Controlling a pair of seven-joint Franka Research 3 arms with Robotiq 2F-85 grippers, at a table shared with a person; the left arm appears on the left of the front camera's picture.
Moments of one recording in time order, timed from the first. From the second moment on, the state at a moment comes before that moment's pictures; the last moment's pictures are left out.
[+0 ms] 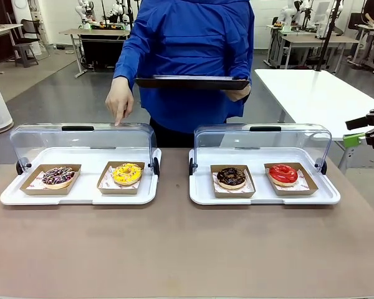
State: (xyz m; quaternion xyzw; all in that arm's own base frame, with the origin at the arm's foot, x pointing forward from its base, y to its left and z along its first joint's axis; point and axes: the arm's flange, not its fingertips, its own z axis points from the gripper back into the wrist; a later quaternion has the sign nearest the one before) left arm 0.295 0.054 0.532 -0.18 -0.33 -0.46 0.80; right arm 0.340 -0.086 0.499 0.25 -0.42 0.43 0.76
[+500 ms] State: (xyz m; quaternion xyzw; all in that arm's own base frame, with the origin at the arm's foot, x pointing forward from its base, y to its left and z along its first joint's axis) left arm 0.390 -0.125 0.477 -0.04 -0.10 -0.64 0.76; right arm 0.340 -0.086 0.500 0.25 -0.42 0.43 0.76
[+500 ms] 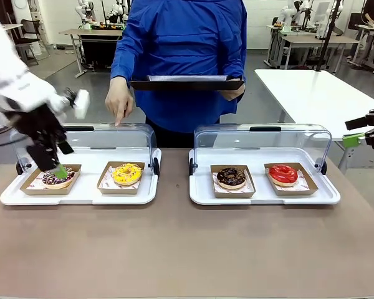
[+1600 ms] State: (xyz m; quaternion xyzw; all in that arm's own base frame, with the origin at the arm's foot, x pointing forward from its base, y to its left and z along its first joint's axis) left arm 0.478 -0.140 0.376 -0.03 -0.11 -0.72 0.69; right arm 0.340 -0.086 0.500 0.25 -0.42 0.43 0.76
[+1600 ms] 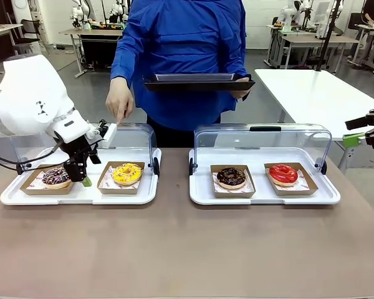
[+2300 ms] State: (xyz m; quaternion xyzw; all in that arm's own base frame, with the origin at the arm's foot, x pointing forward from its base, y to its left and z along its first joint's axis) left arm 0.495 -0.150 0.339 -0.03 -0.10 -0.72 0.68; right arm 0.340 -0.086 0.500 0.25 -0.42 0.43 0.76
